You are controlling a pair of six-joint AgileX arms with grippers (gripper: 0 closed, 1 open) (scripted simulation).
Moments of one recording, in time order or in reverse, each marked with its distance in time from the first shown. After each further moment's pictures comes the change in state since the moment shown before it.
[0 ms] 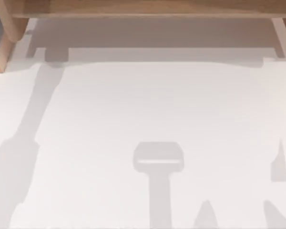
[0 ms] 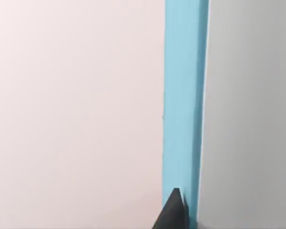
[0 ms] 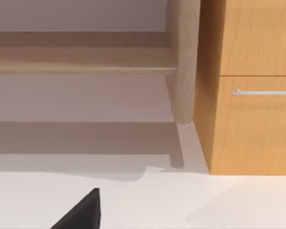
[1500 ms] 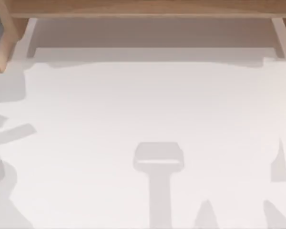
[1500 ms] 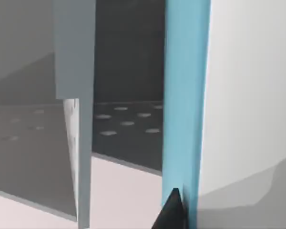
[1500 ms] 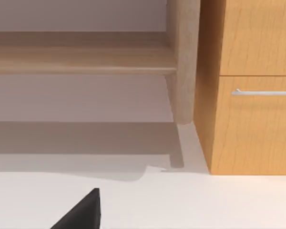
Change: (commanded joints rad) left arm 0.729 0.160 -0.911 0.485 0.771 1.500; right arm 0.000 0.000 0.000 0.000 0.000 0.000
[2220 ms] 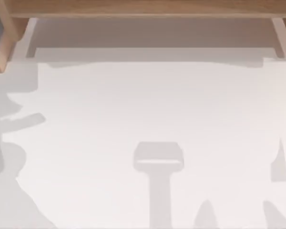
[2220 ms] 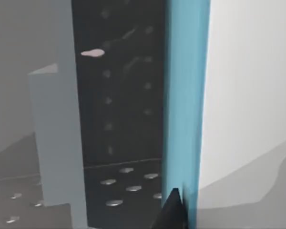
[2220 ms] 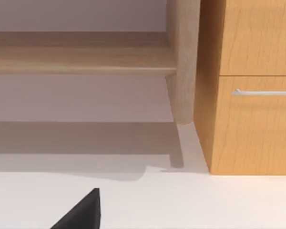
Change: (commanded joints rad) left arm -0.074 0.091 0.062 0.035 0.002 0.060; right arm 0.000 0.000 0.000 0.000 0.000 0.000
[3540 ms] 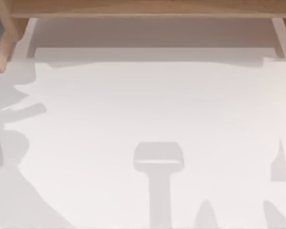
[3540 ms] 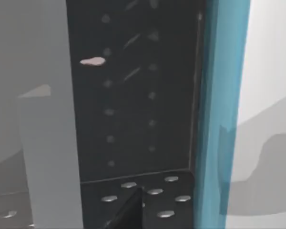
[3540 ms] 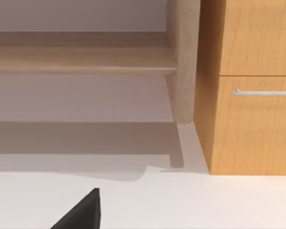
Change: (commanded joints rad) left arm -0.031 0.065 0.080 -0.009 -0.025 -0.011; right arm 0.000 0.000 0.000 0.000 0.000 0.000
